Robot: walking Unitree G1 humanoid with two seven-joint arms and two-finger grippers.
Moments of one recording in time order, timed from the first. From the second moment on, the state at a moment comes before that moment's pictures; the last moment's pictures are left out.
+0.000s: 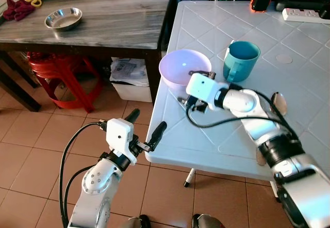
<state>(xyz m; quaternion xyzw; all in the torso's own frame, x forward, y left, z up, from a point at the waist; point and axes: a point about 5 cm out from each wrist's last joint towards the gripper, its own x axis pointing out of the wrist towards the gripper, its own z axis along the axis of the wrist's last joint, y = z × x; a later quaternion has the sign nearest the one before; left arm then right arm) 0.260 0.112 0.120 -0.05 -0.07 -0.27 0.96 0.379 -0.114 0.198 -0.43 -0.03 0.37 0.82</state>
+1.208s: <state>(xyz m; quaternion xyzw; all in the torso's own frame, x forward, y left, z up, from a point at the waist) 0.260 0.114 0.121 -0.04 -0.06 -0.26 0.96 0.392 -0.122 0.194 -0.54 -0.04 0.36 0.76</state>
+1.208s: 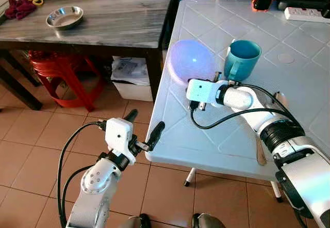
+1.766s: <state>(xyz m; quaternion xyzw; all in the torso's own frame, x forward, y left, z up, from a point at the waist) 0.265 0.112 0.125 -0.03 -0.07 -0.28 0.96 0.391 -0.115 0.219 -0.51 -0.10 0.35 0.78</state>
